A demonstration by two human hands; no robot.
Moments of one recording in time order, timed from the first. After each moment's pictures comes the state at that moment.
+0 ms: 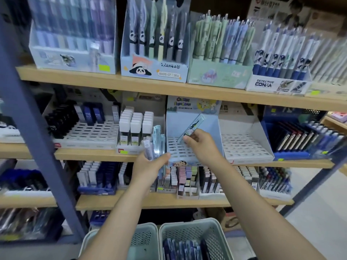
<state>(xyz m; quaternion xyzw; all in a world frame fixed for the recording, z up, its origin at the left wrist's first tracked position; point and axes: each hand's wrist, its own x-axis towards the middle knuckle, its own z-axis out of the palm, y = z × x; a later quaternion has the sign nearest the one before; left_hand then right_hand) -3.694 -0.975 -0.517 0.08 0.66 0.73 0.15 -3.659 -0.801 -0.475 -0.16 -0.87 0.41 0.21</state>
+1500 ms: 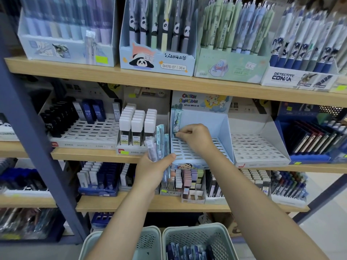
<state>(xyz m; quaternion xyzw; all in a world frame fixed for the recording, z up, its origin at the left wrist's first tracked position) -3.695 -0.967 -0.517 0.06 0.65 0.74 0.16 -3.723 -0.785 -0.492 -0.14 -0.88 0.40 0.19</state>
